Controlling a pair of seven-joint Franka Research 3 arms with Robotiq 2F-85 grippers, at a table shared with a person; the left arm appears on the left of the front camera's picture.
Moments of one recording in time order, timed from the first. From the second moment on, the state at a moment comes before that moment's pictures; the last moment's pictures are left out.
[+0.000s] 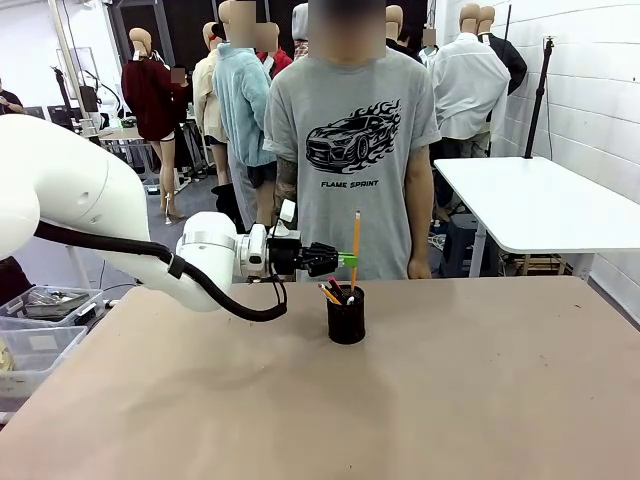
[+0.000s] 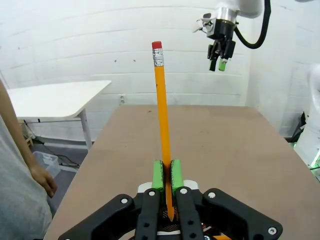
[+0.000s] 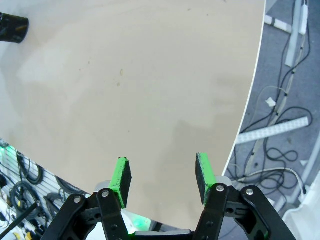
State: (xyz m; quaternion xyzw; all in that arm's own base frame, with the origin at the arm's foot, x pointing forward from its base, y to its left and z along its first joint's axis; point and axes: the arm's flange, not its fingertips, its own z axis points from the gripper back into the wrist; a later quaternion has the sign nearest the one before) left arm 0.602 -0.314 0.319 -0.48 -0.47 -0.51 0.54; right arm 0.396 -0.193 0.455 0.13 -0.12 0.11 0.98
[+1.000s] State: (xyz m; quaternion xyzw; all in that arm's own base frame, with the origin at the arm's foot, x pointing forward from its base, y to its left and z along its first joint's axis) left arm 0.600 -0.325 0.296 -0.44 -0.45 -0.53 0.57; right arm 0.396 -0.193 0.455 0.13 -0.12 0.11 0.98
